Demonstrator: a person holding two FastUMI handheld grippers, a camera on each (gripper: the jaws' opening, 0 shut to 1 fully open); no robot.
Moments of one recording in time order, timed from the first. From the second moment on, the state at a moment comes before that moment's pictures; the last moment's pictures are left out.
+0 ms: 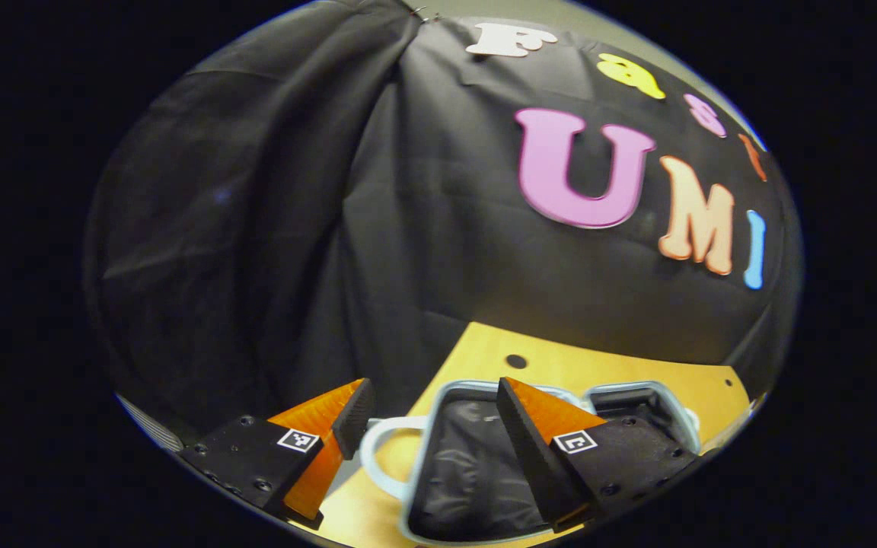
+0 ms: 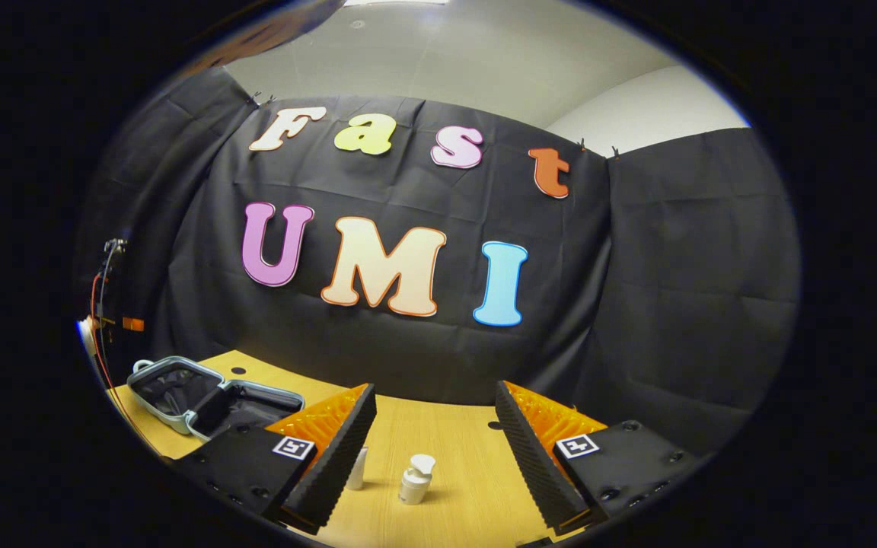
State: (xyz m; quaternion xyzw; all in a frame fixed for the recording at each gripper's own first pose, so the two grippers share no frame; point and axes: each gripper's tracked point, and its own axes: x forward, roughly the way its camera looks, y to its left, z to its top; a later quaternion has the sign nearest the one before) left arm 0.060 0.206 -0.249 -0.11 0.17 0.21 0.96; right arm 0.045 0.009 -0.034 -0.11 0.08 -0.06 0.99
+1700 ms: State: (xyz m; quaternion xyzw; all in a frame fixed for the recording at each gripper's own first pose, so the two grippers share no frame) left arm 0.152 -0.359 -0.397 -0.13 0.31 -0.15 0.93; right arm 0.077 -0.058 -0.272 -0.01 0.27 0.08 0.96
